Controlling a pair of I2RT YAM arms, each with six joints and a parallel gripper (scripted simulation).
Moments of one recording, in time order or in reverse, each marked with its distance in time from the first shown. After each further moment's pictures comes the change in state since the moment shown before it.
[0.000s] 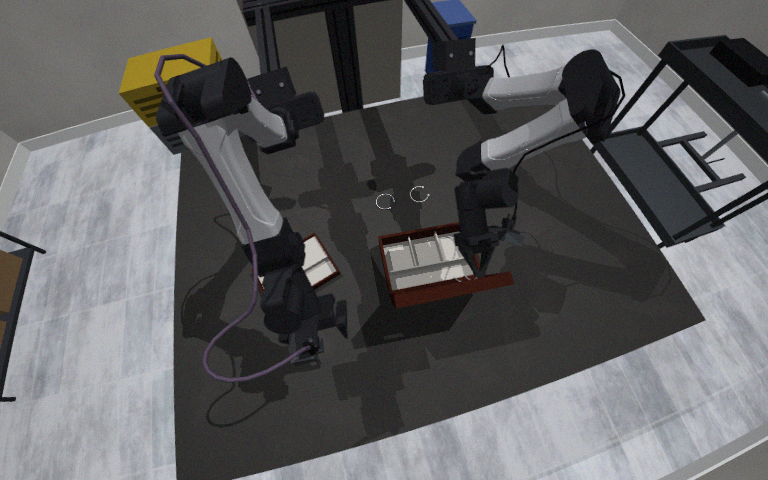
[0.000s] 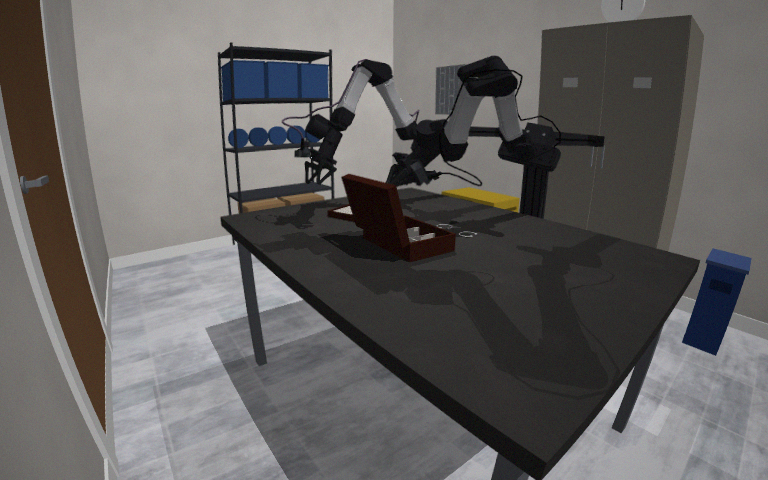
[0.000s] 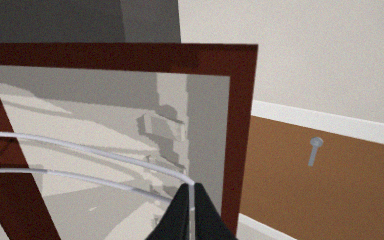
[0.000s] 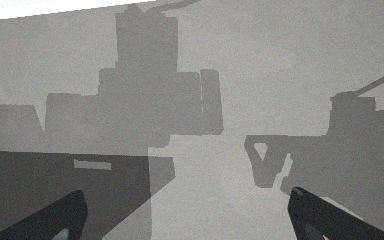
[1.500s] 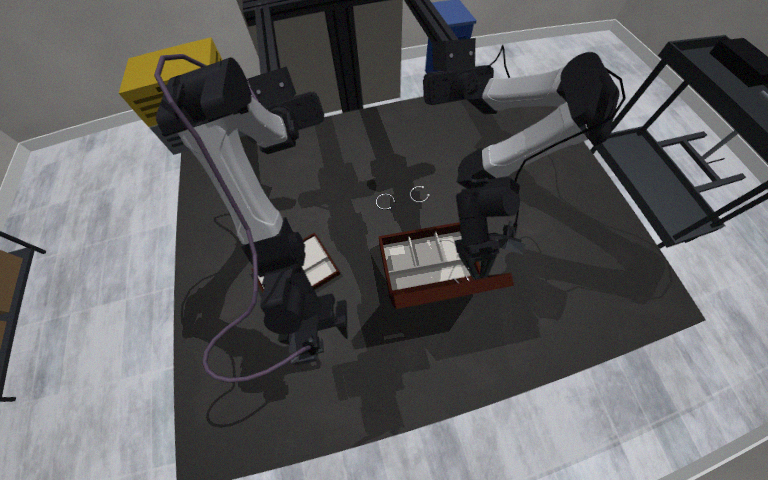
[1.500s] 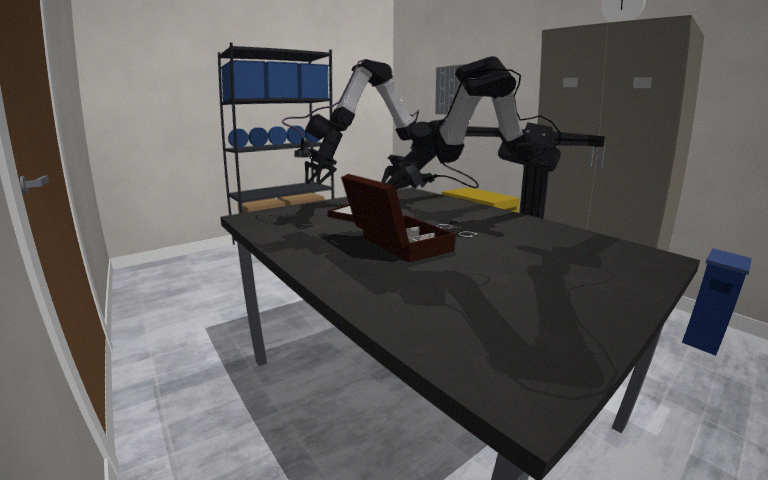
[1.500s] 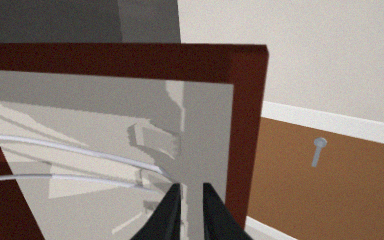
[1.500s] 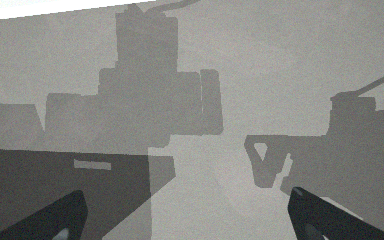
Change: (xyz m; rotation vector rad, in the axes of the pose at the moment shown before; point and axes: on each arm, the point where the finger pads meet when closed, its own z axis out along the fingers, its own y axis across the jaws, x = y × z) left arm 0.002 -0.002 0.016 -0.008 0.006 0.004; right arm 0.000 0.000 0.000 0.000 0.000 0.000
